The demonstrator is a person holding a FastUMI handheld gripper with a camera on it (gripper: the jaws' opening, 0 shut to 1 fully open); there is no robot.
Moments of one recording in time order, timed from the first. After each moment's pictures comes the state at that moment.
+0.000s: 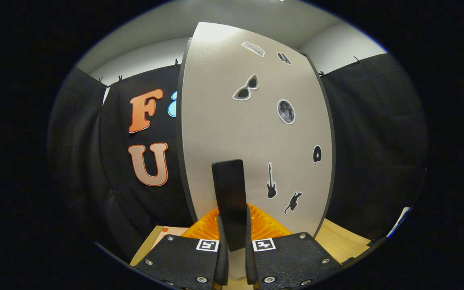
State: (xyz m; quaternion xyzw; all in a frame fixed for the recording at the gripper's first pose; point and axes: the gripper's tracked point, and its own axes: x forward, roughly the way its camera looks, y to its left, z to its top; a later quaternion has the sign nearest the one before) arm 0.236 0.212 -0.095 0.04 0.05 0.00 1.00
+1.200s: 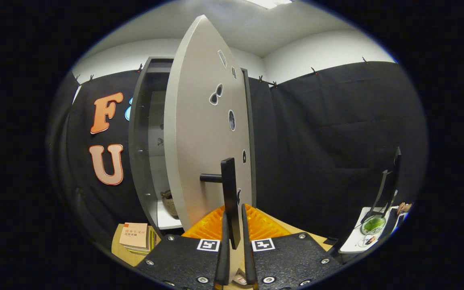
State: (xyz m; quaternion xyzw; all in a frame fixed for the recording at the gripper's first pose) arm 0.162 0.114 -0.087 0.00 0.04 -0.17 0.98
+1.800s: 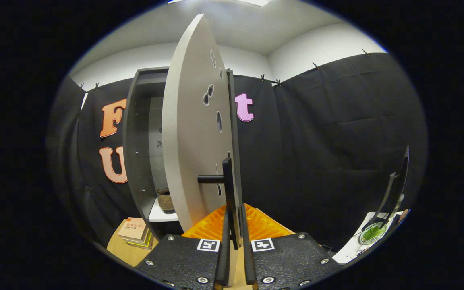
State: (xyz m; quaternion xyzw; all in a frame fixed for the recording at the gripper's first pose) arm 0.135 0.022 -0.087 0.03 0.04 -0.10 0.99
